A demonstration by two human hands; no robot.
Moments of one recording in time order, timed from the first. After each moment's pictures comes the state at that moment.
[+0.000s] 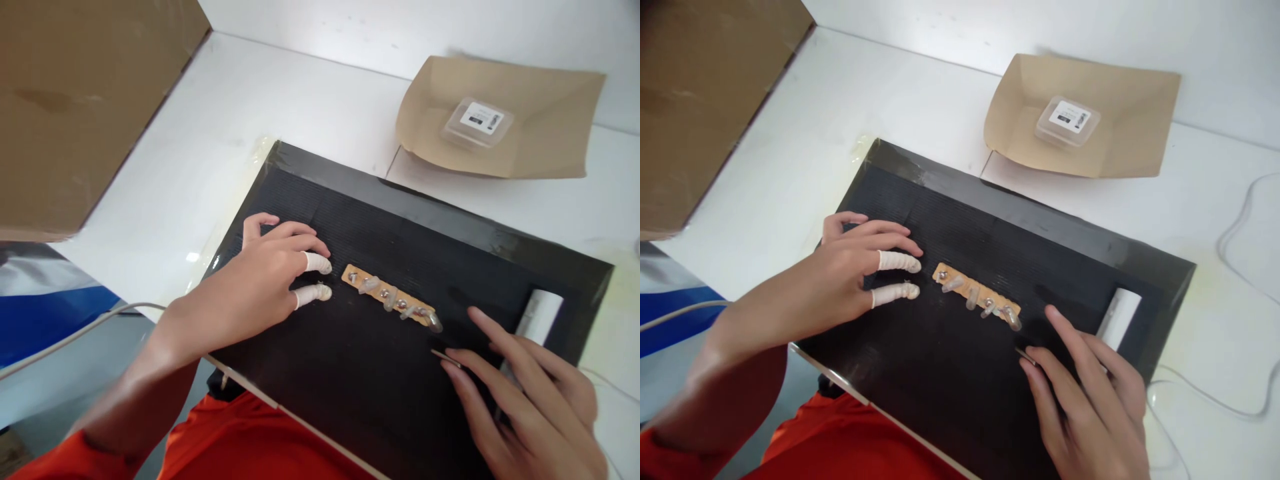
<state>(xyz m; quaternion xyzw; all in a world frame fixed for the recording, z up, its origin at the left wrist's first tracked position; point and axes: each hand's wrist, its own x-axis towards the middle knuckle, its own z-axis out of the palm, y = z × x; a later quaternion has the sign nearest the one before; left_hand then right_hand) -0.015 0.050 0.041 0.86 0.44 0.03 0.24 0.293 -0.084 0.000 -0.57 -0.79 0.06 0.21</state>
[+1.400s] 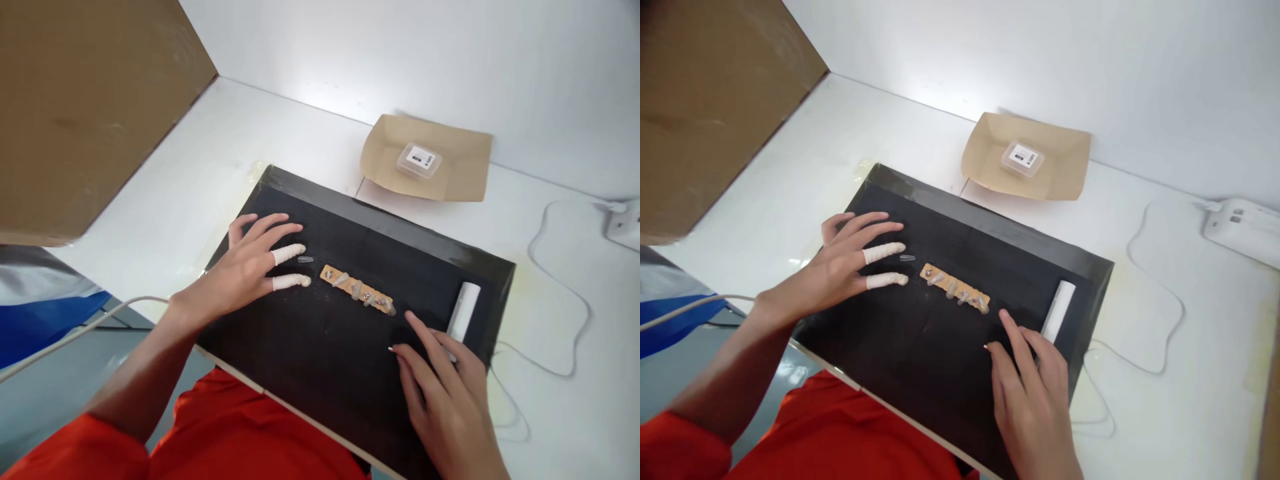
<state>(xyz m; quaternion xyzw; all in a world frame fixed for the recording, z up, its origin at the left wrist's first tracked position) -0.037 0.048 0.018 0.91 0.39 0.12 0.07 0.276 -0.102 0.000 -0.56 -0.80 0.04 0.22</state>
